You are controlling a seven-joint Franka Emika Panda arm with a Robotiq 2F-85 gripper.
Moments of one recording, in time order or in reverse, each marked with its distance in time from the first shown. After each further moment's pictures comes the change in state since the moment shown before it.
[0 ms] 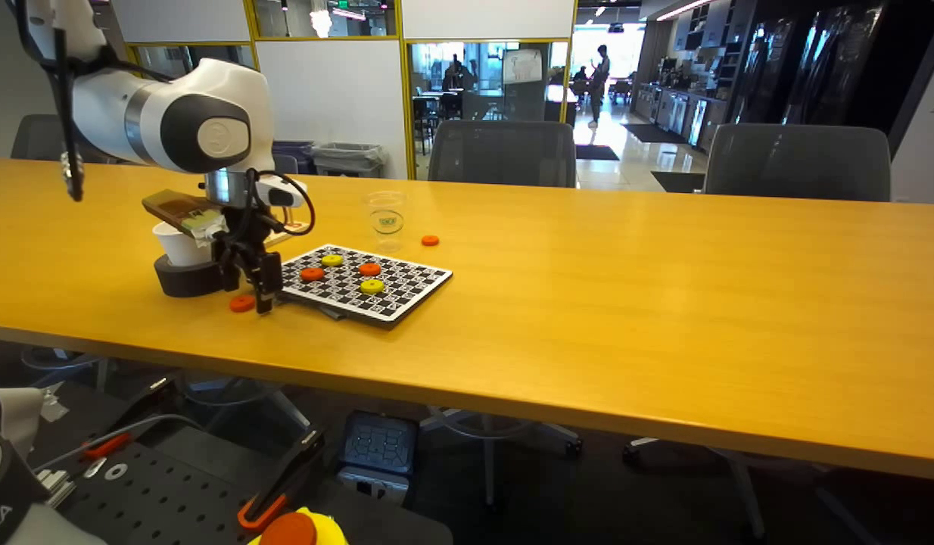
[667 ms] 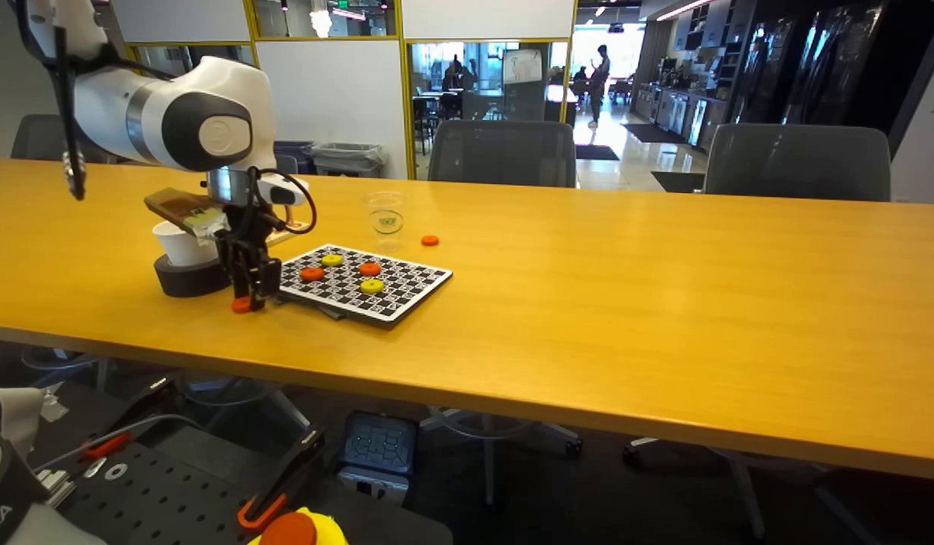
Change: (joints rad) arm 0.000 -0.006 -0.007 0.000 -0.001 -0.001 0.001
